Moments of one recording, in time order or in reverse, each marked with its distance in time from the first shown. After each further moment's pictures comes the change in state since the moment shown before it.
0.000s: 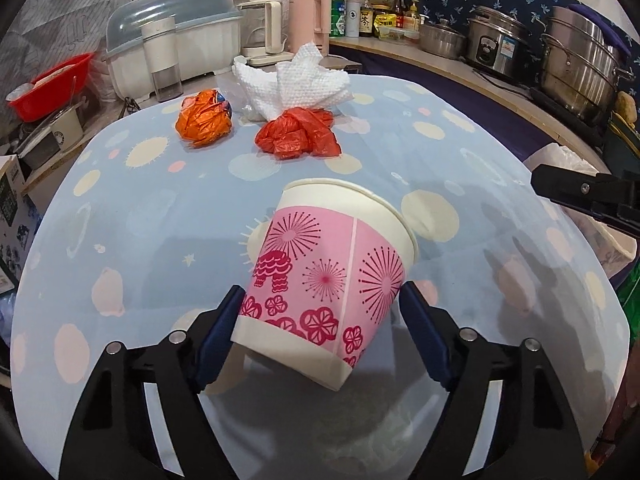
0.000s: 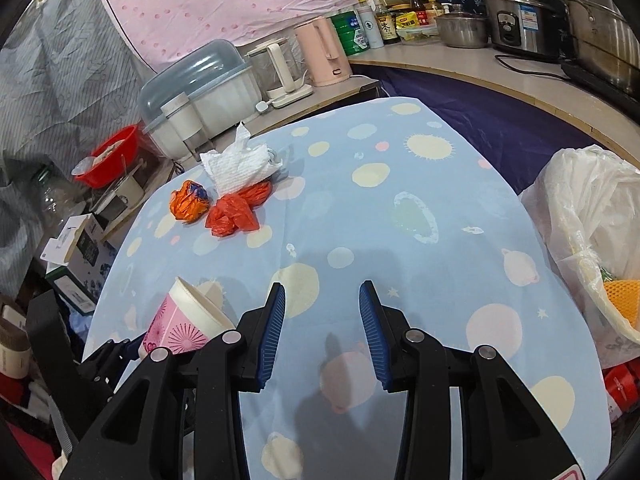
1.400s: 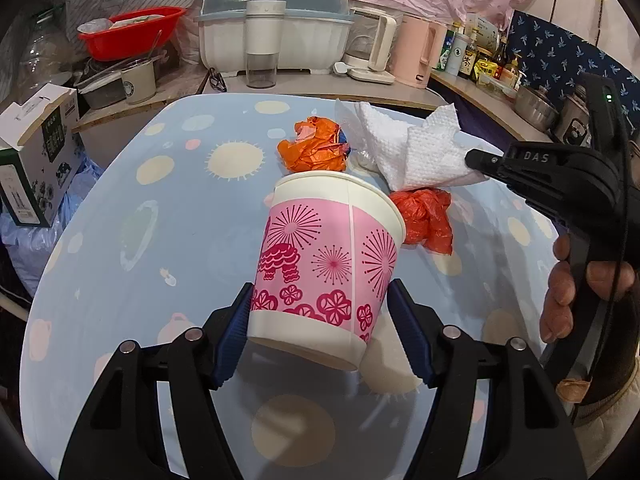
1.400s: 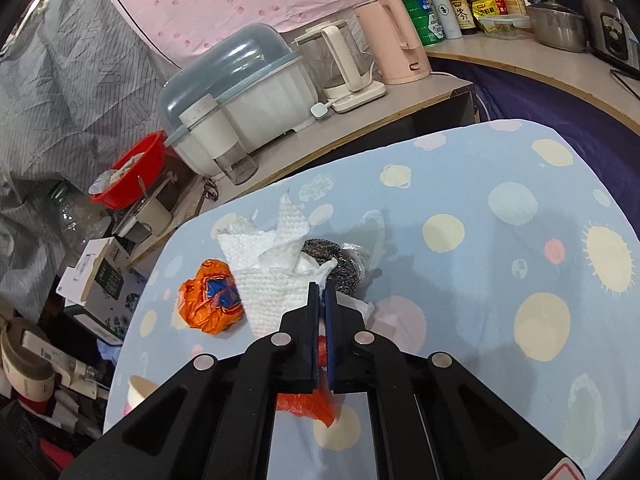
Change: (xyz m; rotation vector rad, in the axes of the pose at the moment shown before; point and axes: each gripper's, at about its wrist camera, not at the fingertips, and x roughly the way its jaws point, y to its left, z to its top) left arm 0.004 0.068 0.051 -0.309 -0.008 0.140; right arm 0.143 0.061 0.118 -0.014 0.014 0.215
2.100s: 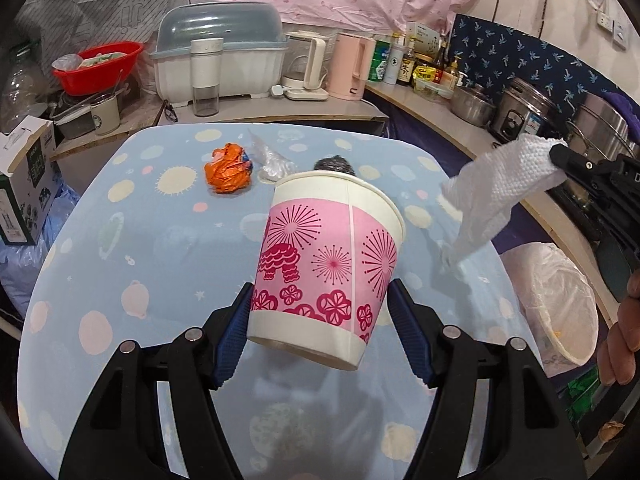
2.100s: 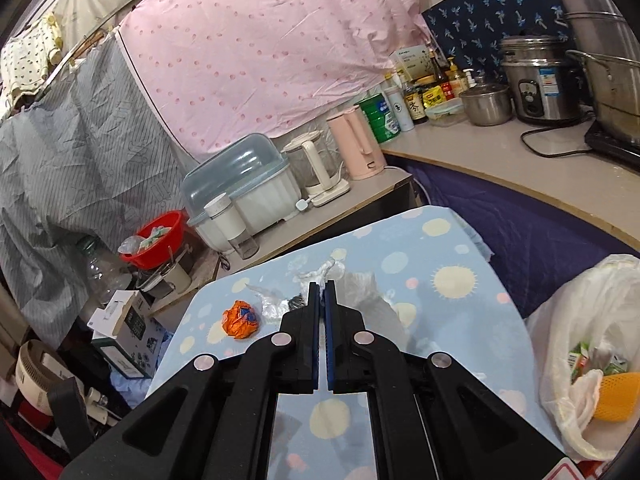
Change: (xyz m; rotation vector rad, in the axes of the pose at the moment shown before) left arm -0.080 -0.077 -0.025 0.086 -0.055 -0.122; right arm -0.231 -0.037 -0.033 0.026 -0.288 -0.063
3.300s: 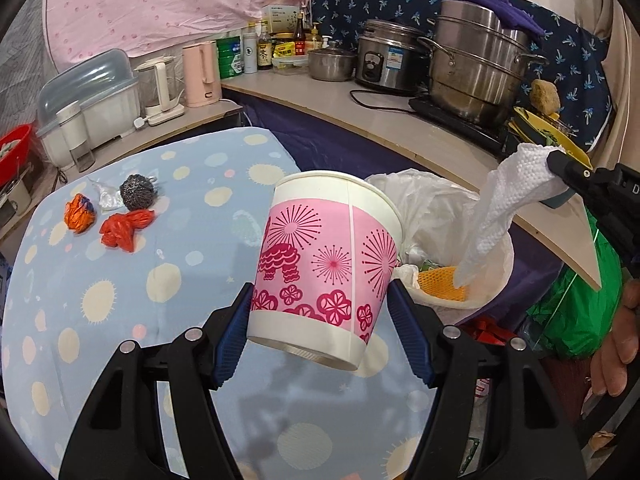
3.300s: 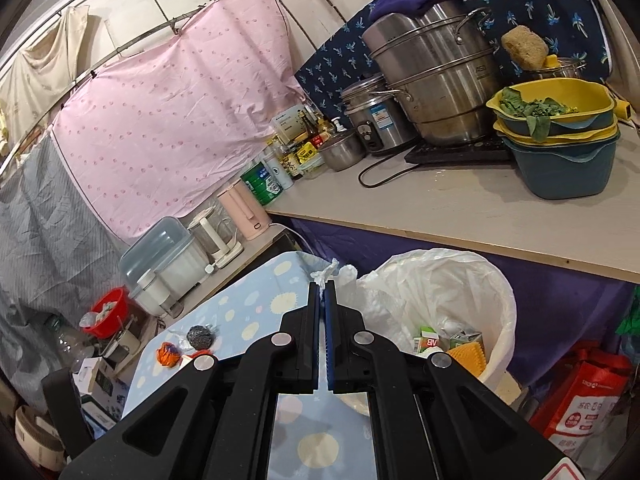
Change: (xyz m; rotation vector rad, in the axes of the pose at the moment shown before) left arm -0.027 -0.214 -0.050 0.319 0.040 -0.186; right arm -0.191 -0.176 -0.022 0.214 -0.186 -0.227
